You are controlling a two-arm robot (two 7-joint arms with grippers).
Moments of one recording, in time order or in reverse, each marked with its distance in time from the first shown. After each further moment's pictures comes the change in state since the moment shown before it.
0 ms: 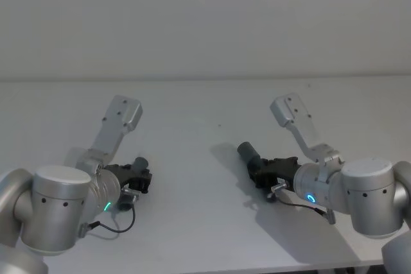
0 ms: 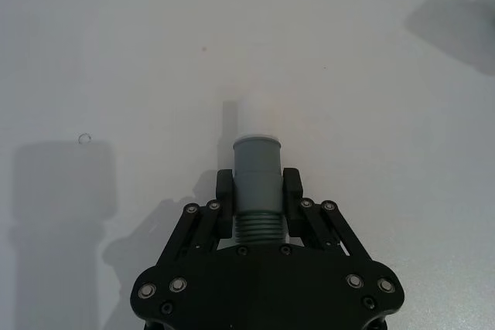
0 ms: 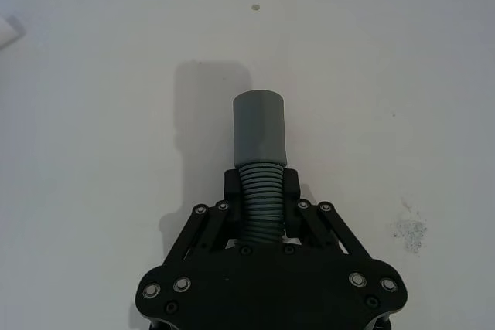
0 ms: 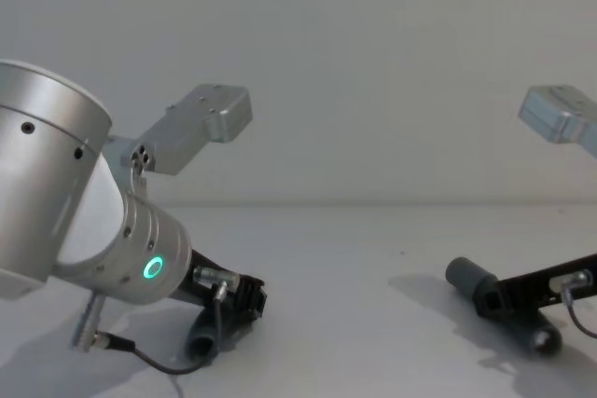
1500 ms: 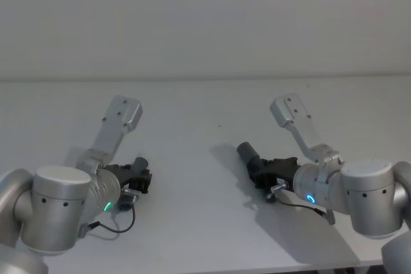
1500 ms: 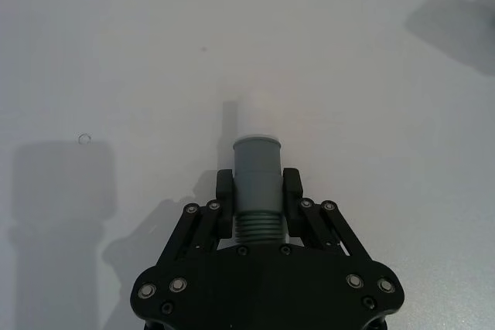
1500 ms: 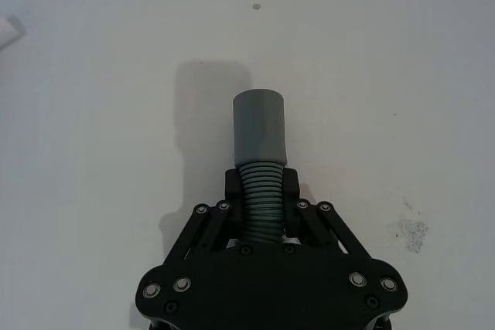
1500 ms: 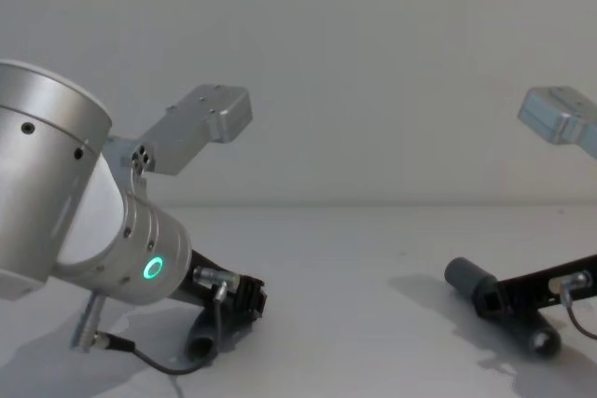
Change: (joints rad) left arm 0.000 0.000 0.000 0.000 0.000 0.000 0.000; right arm 0.000 -0.001 0.000 0.002 0.000 0.002 0.002
